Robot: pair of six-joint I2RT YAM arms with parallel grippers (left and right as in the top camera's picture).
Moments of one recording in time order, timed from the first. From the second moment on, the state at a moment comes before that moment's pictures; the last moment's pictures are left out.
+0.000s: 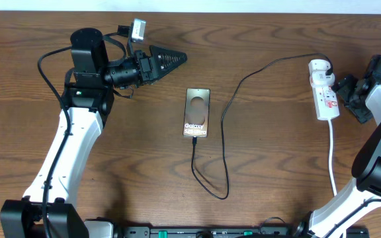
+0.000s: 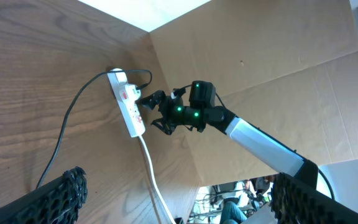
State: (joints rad) left arm -0.08 1.49 1.14 0.03 1.14 -0.83; right arm -0.42 2.01 1.34 -0.48 0.08 0.54
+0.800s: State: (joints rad) left arm -0.08 1.49 1.14 0.03 1.14 -0.83; right arm -0.44 2.06 1.36 -0.46 -0.01 0.55
